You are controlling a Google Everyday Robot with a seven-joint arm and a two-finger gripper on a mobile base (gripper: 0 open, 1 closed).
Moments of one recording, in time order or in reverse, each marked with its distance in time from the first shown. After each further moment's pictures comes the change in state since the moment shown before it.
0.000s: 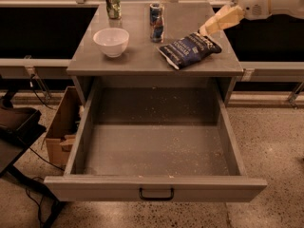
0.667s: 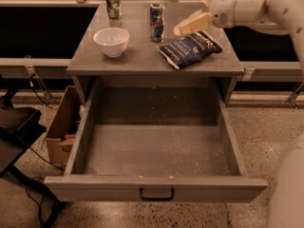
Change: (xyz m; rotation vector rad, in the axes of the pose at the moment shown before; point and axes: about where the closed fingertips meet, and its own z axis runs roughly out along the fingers) arm 0.015 -0.003 0.081 -0.007 -0.111 0.171
